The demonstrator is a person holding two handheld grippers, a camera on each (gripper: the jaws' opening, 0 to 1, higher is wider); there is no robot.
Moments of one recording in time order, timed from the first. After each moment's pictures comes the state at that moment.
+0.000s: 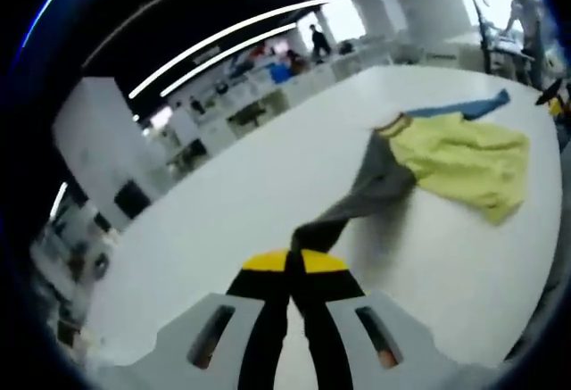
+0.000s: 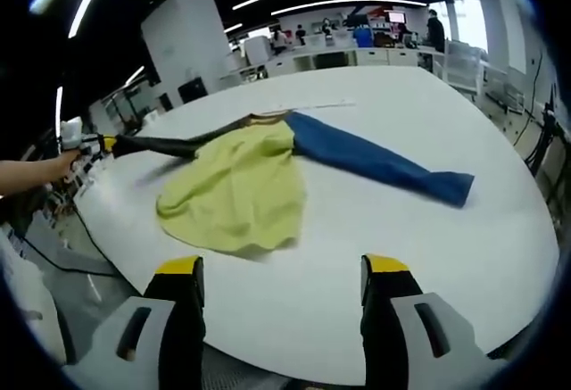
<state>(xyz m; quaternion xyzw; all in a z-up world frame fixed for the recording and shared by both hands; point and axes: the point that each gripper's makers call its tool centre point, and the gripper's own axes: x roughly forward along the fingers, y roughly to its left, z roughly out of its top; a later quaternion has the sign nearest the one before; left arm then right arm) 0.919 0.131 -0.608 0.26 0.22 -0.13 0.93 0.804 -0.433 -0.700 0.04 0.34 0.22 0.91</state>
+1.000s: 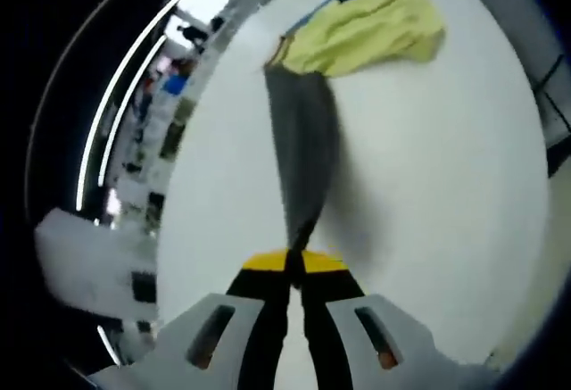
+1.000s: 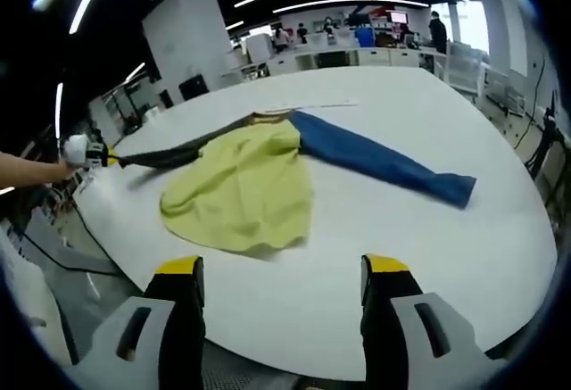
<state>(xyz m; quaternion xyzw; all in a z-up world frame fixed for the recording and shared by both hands) 0.881 0.133 -0.680 0.54 0.28 -0.29 0.74 0.799 -0.421 -0.696 0.03 0.34 0.22 0.91</state>
